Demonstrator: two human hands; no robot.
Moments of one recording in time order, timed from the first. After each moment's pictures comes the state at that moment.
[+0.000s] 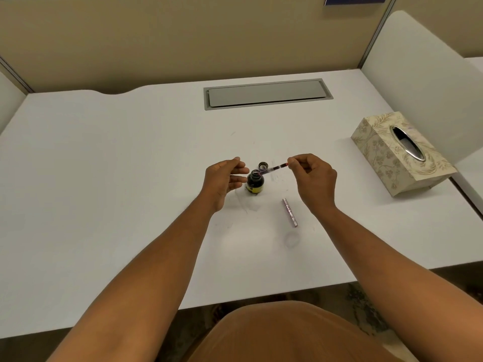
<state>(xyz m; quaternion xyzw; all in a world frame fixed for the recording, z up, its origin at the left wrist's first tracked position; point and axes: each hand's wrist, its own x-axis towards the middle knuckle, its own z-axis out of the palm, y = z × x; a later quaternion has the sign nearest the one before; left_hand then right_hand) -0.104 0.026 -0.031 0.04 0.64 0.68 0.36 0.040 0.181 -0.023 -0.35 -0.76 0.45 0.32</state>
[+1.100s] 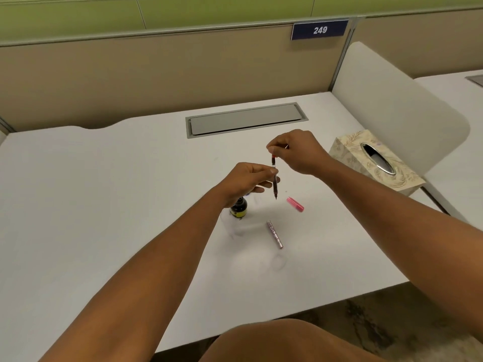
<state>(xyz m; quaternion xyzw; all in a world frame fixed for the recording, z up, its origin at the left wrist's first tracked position) -0.093 0.107 0.022 0.32 0.67 0.52 0.43 0.001 0.252 0.076 -0.21 -0.94 0.24 0.12</state>
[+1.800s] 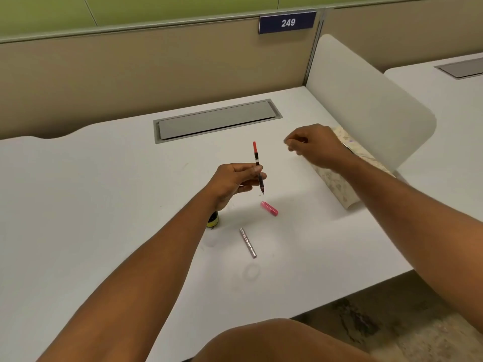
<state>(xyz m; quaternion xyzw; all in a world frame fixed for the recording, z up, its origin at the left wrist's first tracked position) -0.080 0.163 0.010 0.25 0.63 0.57 0.46 0.058 0.351 0.075 -0.28 -0.91 0.27 0.13</state>
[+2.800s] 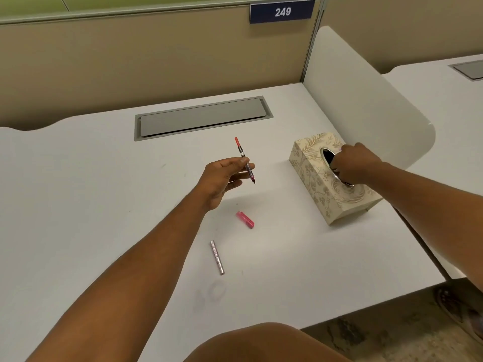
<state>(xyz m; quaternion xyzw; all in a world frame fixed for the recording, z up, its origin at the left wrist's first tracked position) -0.068 0.232 0.000 0.15 0.64 0.62 0.43 0.121 0.519 0.000 -0.19 -0.91 -0.25 -0.26</state>
